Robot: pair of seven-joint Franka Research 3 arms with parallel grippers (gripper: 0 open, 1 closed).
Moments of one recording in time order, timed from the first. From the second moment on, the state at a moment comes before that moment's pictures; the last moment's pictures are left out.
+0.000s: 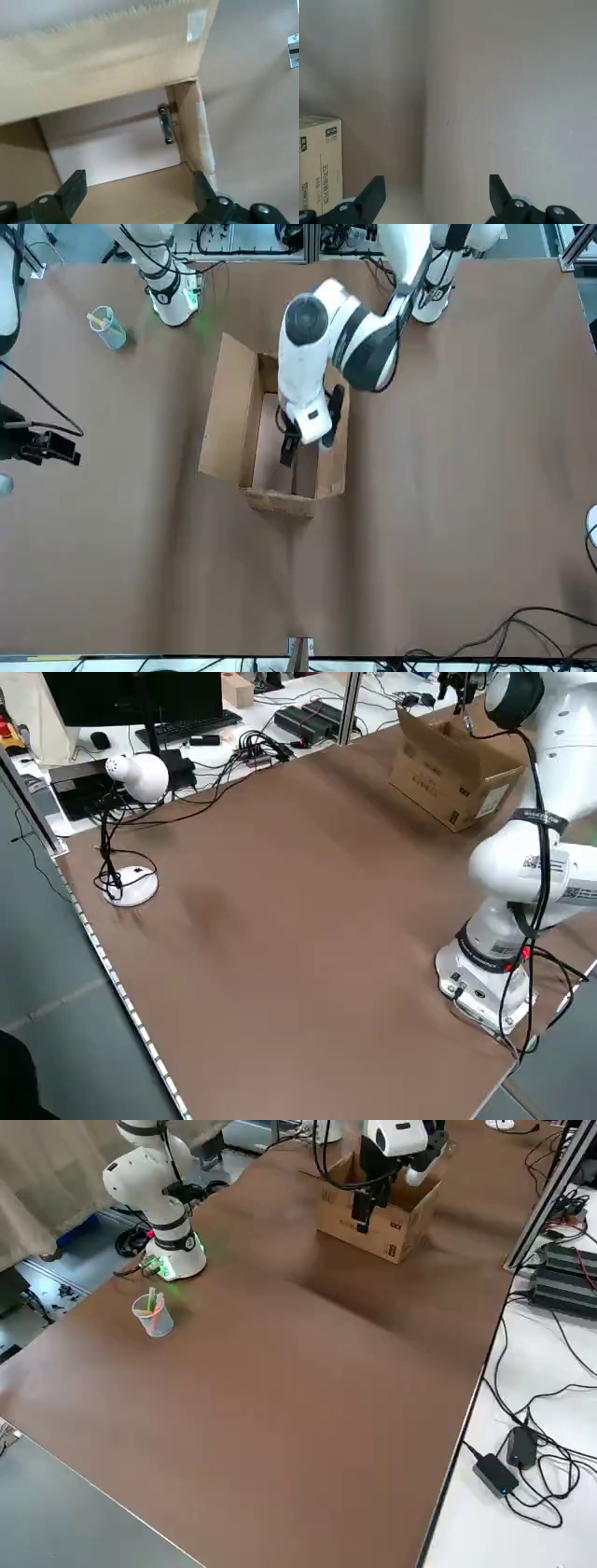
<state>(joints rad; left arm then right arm) -0.79 0.70 0.08 -0.92 -0.08 1.71 -1.92 -0.13 0.32 0.12 -1.28 0.01 1.58 0.01</state>
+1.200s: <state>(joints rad) -0.28 0.42 0.09 -1.19 -0.07 1.49 -0.98 -0.19 0.35 0.11 -1.52 0.53 1.63 -0.04</state>
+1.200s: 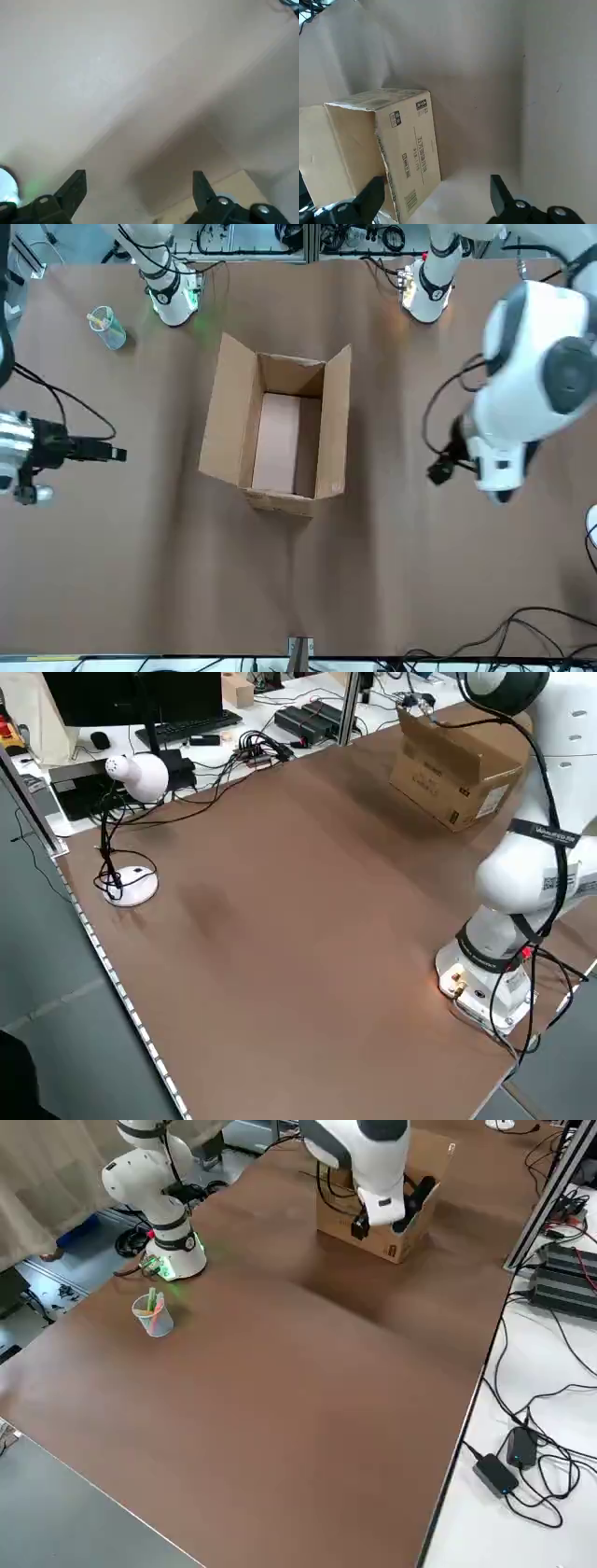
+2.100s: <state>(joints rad) -0.24 0.15 -0.01 -1.89 -0.22 1.97 -0.87 -0.17 0.35 0.12 -1.84 0.75 1.76 -0.32</state>
